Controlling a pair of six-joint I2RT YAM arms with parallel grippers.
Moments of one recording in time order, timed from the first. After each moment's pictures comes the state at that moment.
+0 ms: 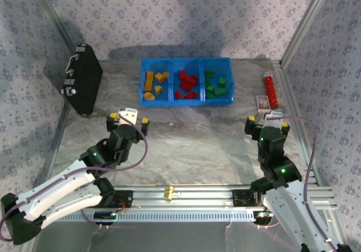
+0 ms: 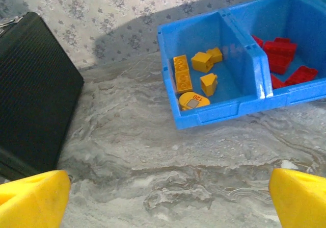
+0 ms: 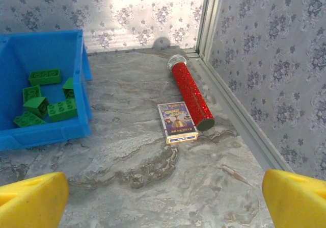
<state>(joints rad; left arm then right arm) -0.89 0.73 0.64 -0.37 -0.80 -0.16 0.35 0.44 0.51 -0.43 0.60 0.15</state>
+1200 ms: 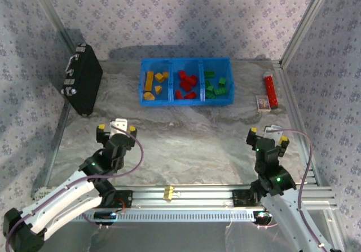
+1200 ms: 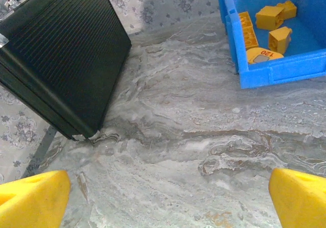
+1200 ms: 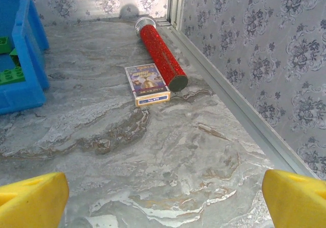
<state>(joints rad) -0.76 0.58 0.39 -0.32 -0.87 -0.12 0.35 0.27 0.29 -0.46 0.70 0.22</state>
